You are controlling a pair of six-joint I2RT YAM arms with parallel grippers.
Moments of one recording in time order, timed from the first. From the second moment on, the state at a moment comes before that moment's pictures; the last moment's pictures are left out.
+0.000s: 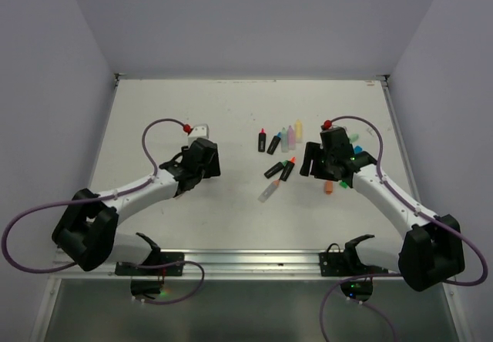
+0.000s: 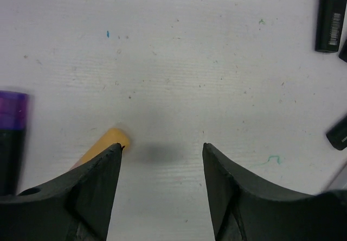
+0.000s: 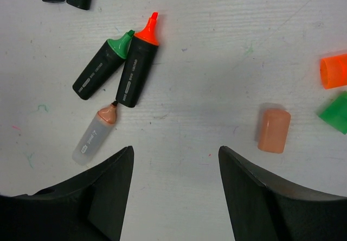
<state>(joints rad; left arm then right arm) -0.62 1.38 0.73 -0.19 -0.39 -0.57 0.36 1.21 0.83 -0.57 0.04 0.49</state>
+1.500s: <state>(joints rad) -0.67 1.26 0.46 -0.16 -0.50 -0.89 0.36 1.22 0.80 -0.49 -0.05 0.49</state>
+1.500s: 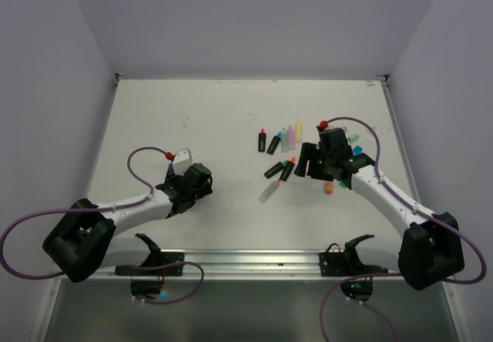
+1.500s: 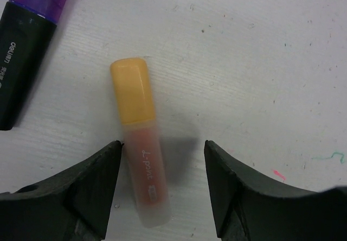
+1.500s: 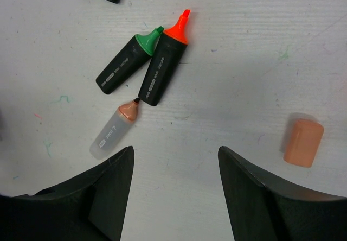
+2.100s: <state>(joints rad) -0.75 1.41 0.58 -0.35 -0.67 -1.04 0.36 1.18 0.80 -0.51 -0.04 0.48</state>
